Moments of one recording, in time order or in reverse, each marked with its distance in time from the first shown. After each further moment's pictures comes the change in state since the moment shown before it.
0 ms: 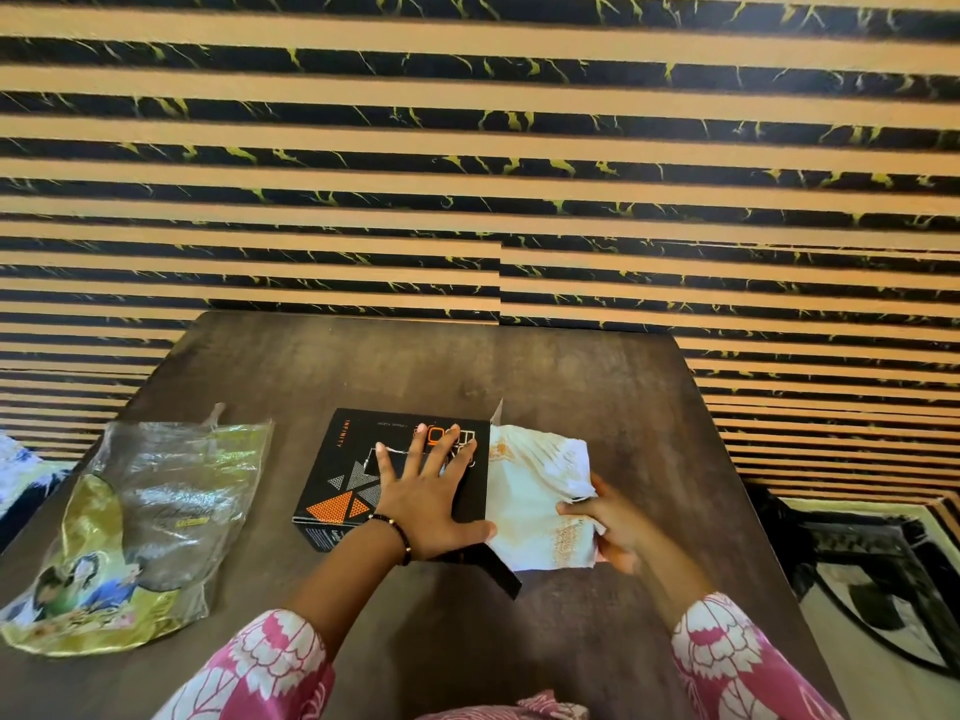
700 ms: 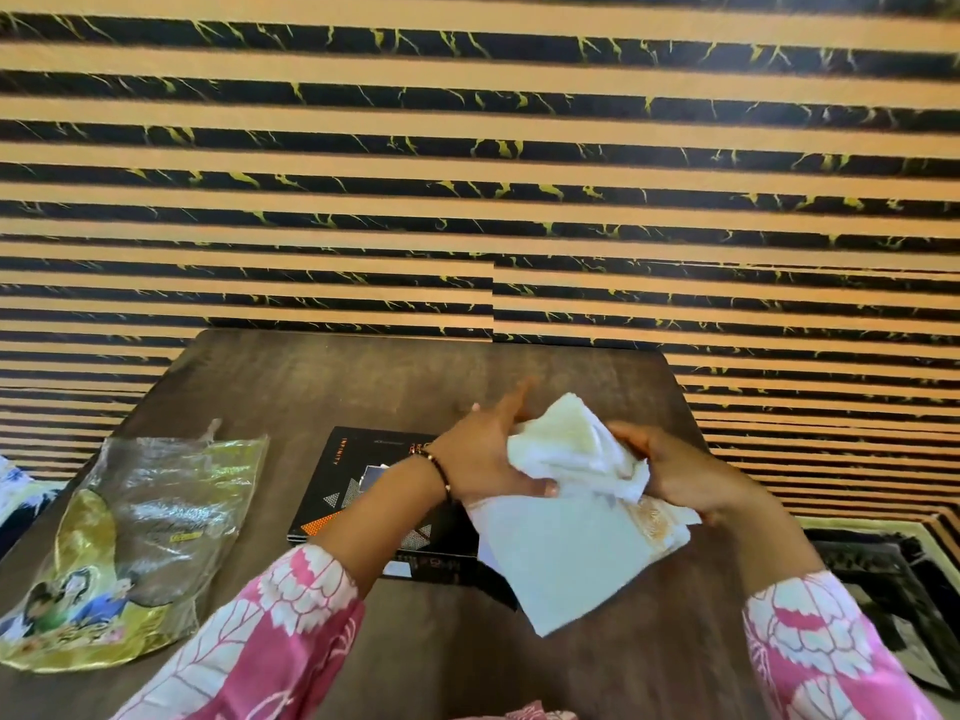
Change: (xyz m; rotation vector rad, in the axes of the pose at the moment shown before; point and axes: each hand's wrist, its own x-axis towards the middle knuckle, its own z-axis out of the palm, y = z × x) left_hand 0.009 0.059 -0.091 -0.558 0.033 0.318; right_hand -0.087 -0.100 -0.019 -0.734 -0.114 -0.405
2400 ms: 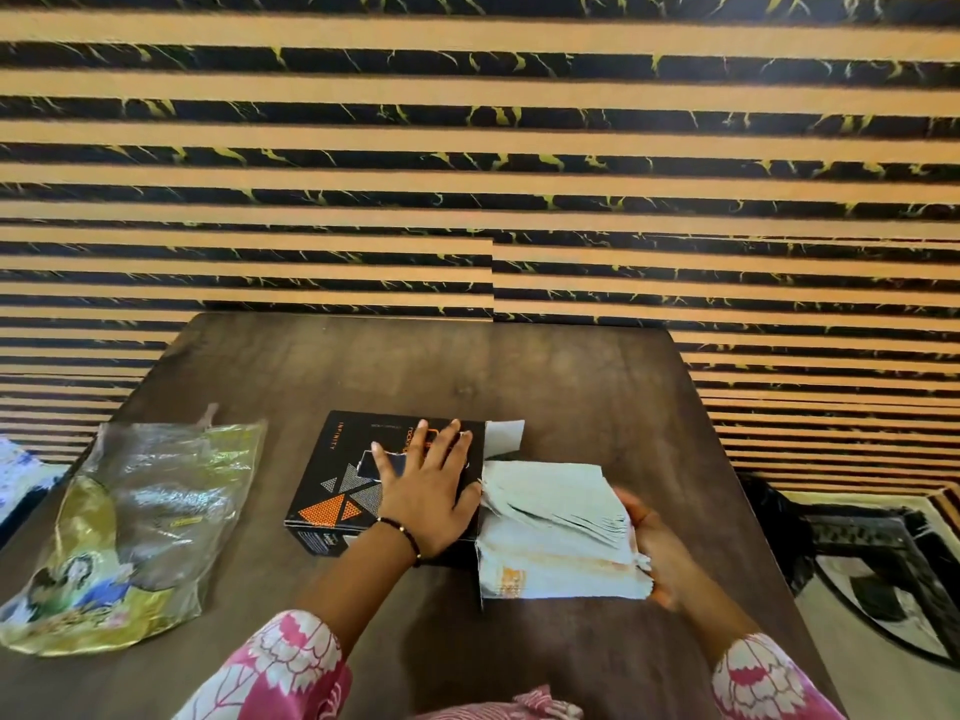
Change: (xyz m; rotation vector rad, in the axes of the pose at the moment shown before) left_hand -0.035 -0.075 0.059 0.529 0.127 -0.327; right_hand 0.010 0.124 0.075 0.815 0.162 0.283
